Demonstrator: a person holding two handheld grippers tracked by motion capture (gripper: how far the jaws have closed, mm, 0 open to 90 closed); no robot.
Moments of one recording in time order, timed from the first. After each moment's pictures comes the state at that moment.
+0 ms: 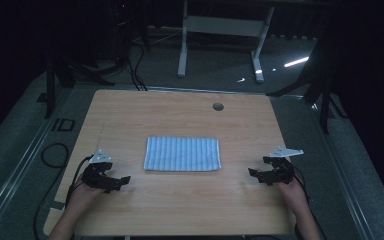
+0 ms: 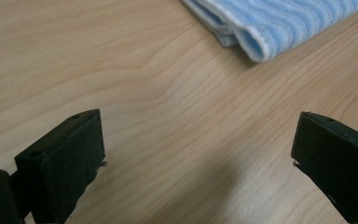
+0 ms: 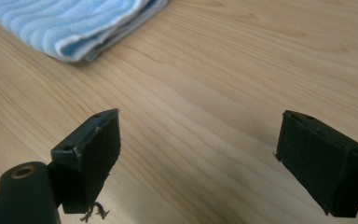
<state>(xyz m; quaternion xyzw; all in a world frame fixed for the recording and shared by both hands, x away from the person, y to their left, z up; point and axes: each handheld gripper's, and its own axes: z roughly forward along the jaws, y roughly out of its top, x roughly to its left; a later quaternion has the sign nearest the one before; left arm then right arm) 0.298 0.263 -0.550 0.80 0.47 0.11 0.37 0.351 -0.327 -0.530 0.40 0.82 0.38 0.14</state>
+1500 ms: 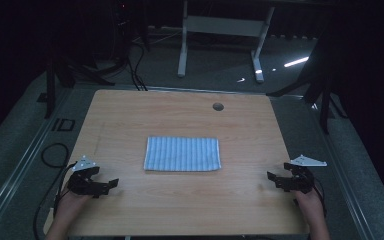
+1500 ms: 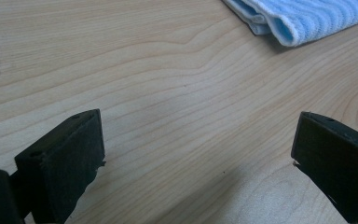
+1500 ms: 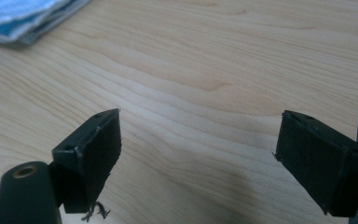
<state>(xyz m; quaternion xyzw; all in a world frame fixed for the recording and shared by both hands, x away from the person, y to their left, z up) 0.277 0.293 -0.556 0.77 0.49 0.13 0.39 0.326 -0.376 -0.535 0.46 0.79 0.37 0.19</state>
